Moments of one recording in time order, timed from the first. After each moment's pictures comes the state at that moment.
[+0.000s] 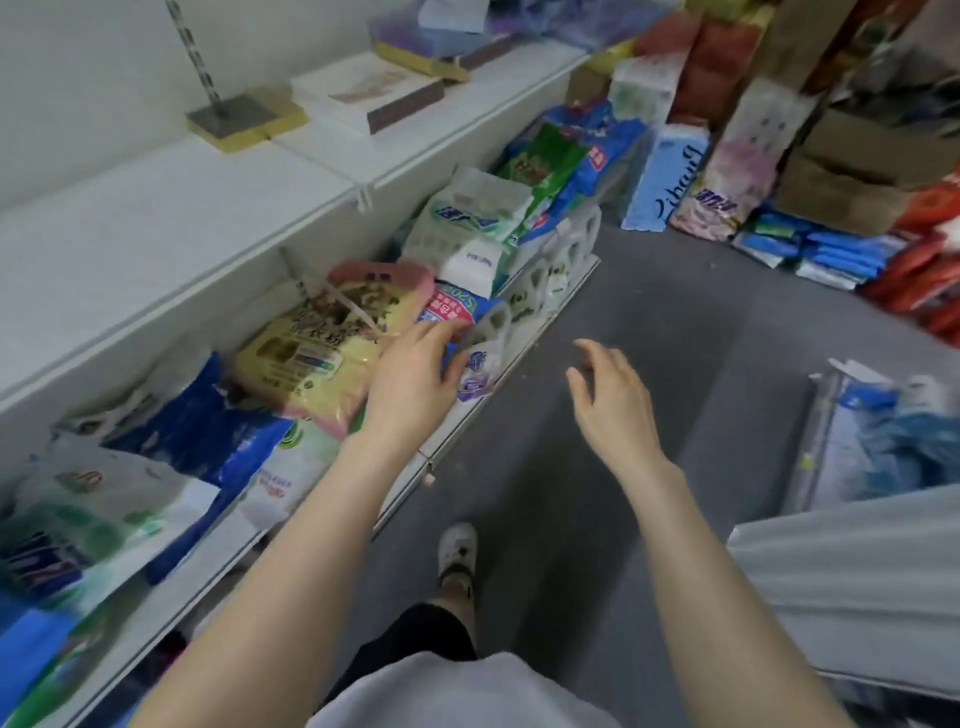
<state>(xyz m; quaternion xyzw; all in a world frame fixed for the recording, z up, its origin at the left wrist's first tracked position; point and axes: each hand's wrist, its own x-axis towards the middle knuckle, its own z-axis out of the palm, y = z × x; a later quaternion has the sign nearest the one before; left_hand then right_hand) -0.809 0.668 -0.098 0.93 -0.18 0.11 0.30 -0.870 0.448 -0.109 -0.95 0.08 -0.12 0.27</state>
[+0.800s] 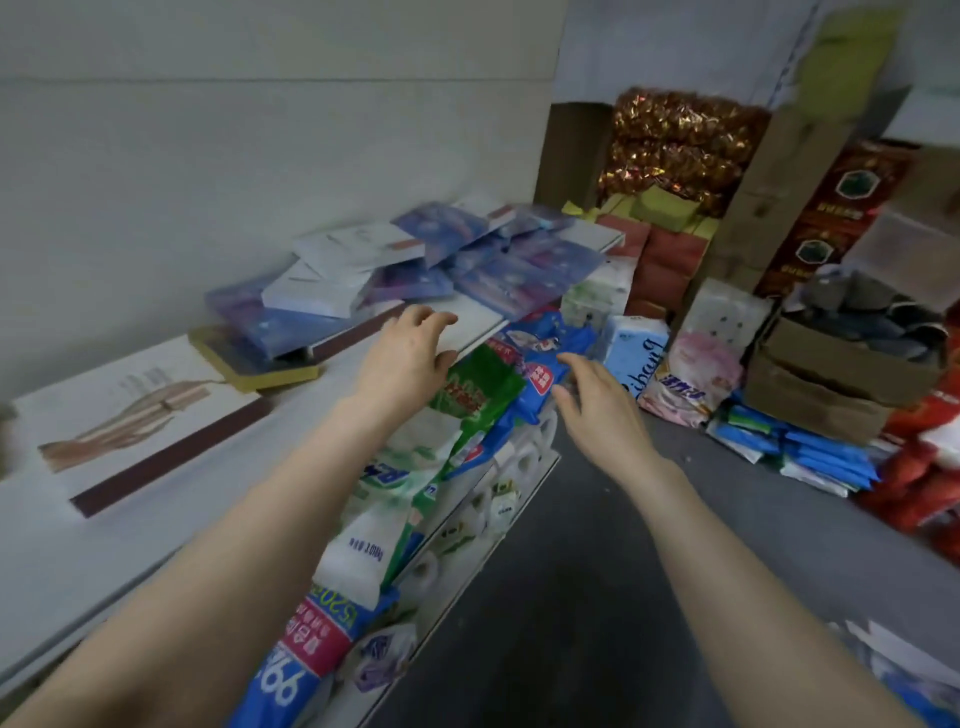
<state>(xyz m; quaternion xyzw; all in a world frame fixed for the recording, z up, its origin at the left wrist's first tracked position) -0.311 0.421 0.011 0.93 -0.21 0.20 0.20 -0.388 0.188 -0.004 -0.96 -0.01 -0.15 0.21</state>
